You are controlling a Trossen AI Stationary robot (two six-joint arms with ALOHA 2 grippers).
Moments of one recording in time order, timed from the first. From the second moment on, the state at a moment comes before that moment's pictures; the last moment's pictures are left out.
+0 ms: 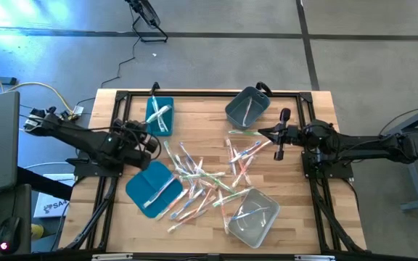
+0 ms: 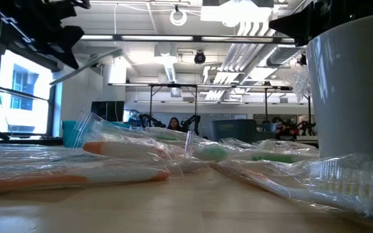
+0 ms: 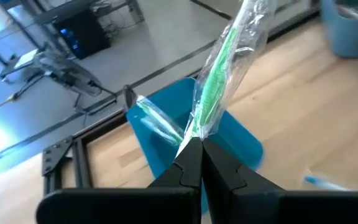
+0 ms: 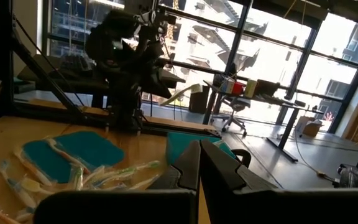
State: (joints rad) left arm -0.28 0.97 0.77 -1.17 -1.11 -1.17; right arm -0.14 0.61 0.29 0.41 0.03 -0.23
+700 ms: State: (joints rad) left arm 0.36 0.97 0.77 -0.68 -0.74 -0.42; right arm -0.14 0.61 0.29 0.49 0.08 -0.35
